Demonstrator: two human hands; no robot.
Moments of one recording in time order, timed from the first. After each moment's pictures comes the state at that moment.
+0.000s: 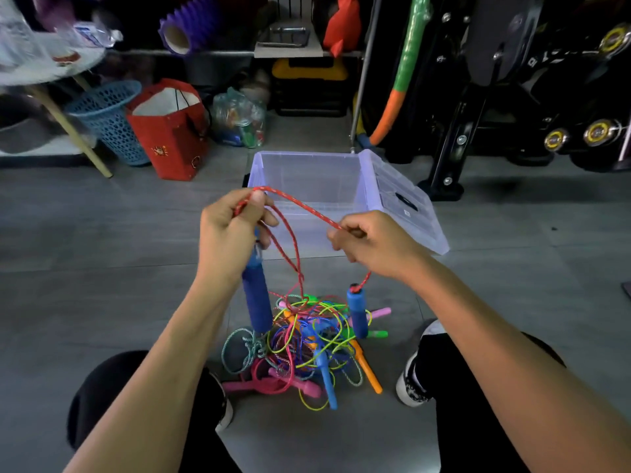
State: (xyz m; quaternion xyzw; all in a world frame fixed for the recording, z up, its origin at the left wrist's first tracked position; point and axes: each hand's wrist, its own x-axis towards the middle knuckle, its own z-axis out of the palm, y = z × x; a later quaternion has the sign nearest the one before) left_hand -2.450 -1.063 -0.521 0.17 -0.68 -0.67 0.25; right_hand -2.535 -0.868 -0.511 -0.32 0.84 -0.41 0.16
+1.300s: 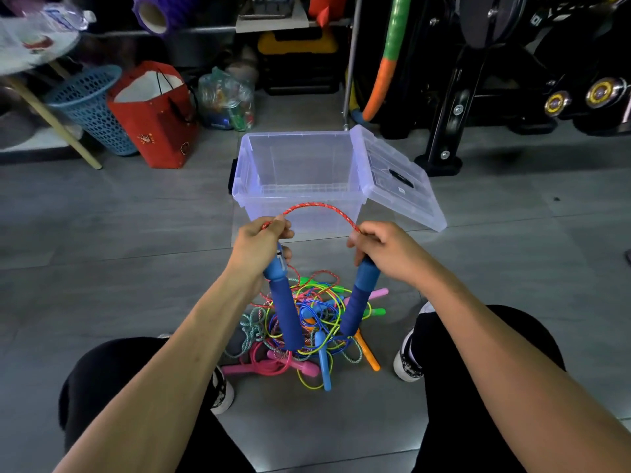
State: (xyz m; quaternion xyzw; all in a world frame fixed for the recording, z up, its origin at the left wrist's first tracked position) left_hand -2.473 -1.018 -0.571 0.32 -0.63 -0.71 0.07; right_hand -2.553 -0.820 -0.585 -0.20 0.84 -0.45 0.22
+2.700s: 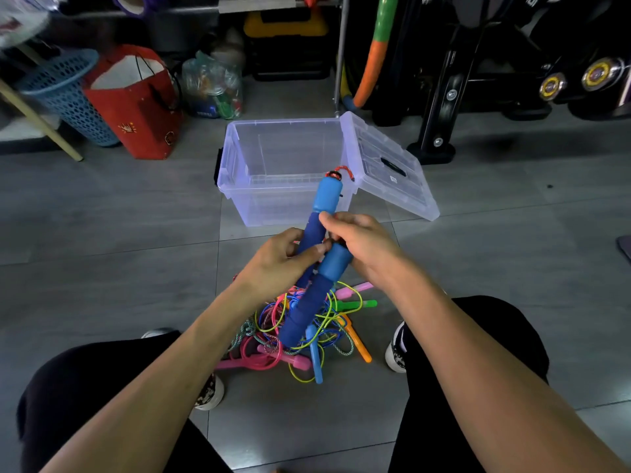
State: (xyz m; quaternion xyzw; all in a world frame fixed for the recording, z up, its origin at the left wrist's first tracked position) left_hand -2.463 -0.983 -0.580 0.15 -0.79 -0.59 -0.07; right_hand -2.541 -0.854 -0.585 0.02 0.65 -0.70 0.29
